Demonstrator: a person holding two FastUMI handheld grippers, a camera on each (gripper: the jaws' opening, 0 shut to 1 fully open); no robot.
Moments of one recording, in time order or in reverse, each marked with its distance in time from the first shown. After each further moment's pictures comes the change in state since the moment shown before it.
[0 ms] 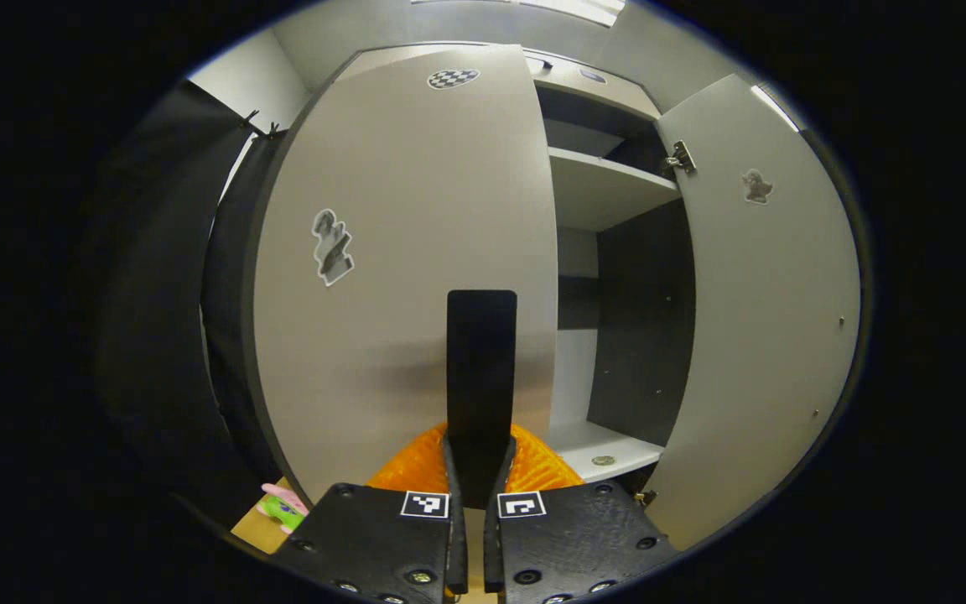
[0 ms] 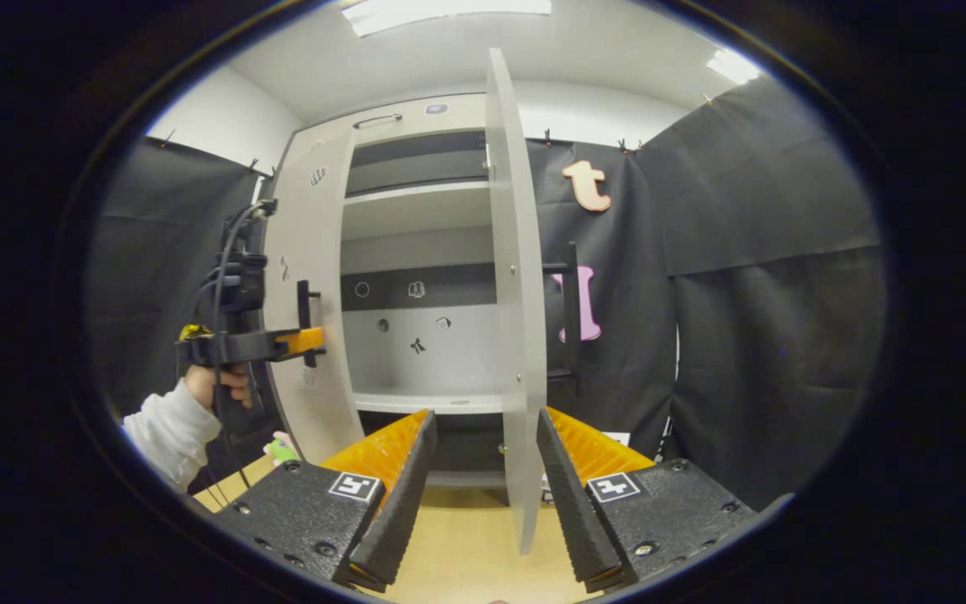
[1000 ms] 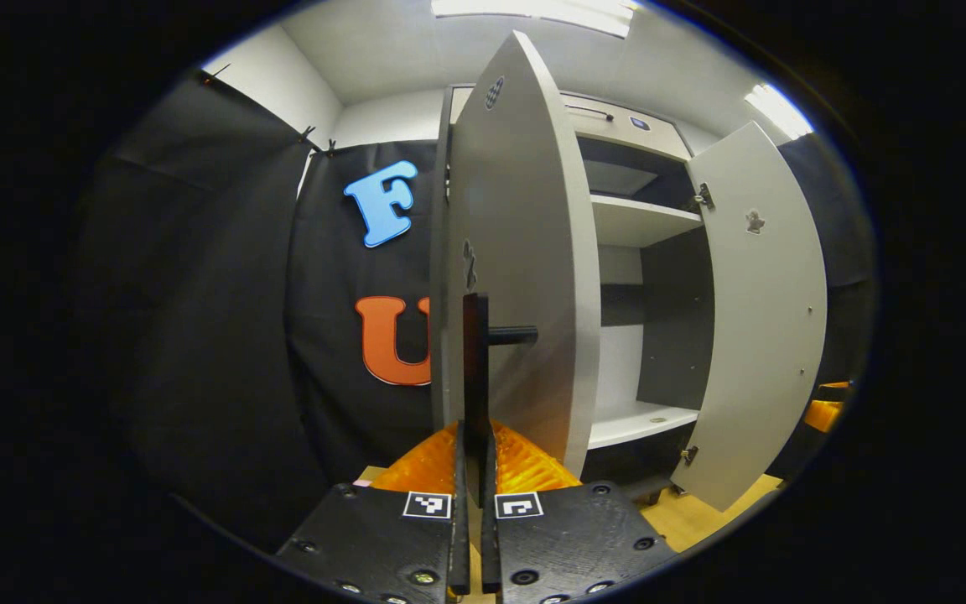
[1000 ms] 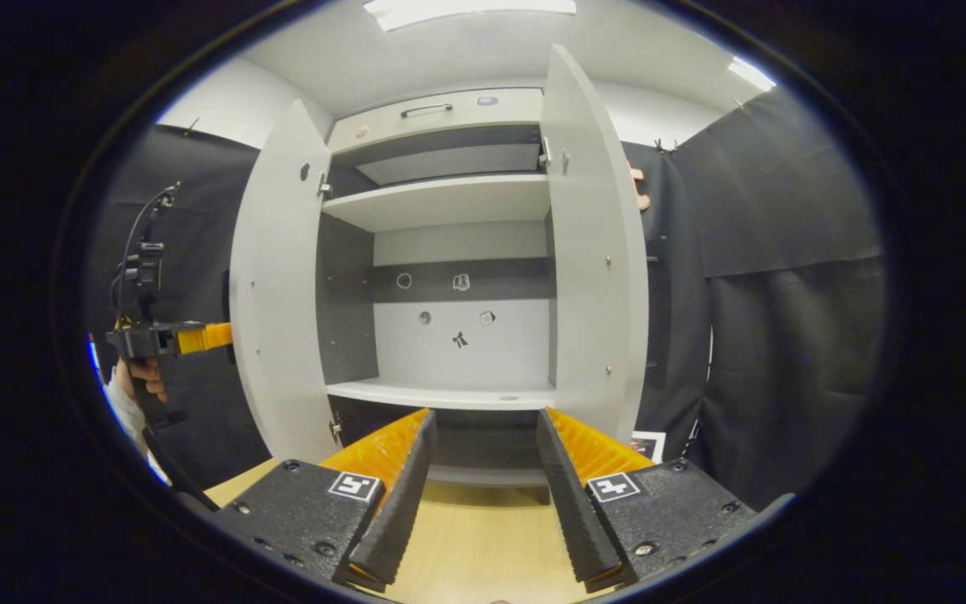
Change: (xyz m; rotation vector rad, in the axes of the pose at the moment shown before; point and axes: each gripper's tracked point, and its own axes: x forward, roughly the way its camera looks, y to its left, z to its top) left arm -0.117 0.133 0.004 0.006 -0.030 0.129; right arm 0.012 0.063 -0.007 -0.029 0.014 0.088
